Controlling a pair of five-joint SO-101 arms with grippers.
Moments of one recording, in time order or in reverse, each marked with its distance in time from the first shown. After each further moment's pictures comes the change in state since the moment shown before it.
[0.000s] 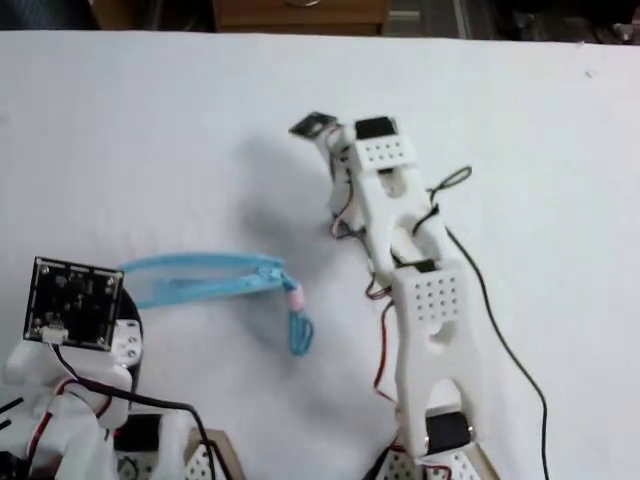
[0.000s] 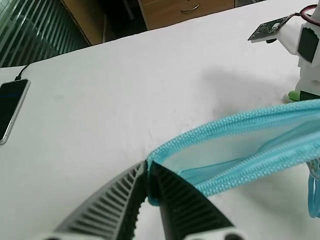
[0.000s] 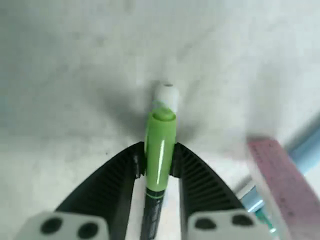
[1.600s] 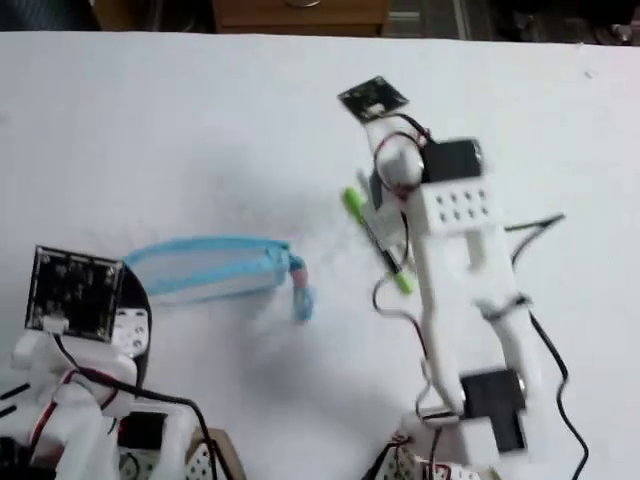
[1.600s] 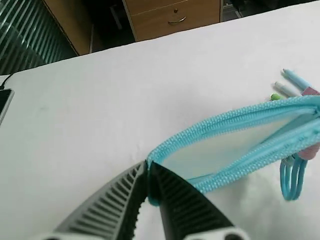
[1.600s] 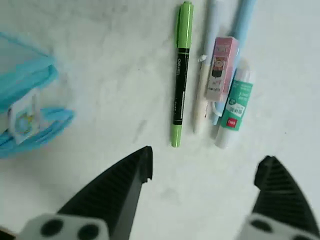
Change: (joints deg) left arm 4.6 0.3 -0.3 -1.9 2.5; right arm 5.2 -52.9 37.7 -1.0 -10.7
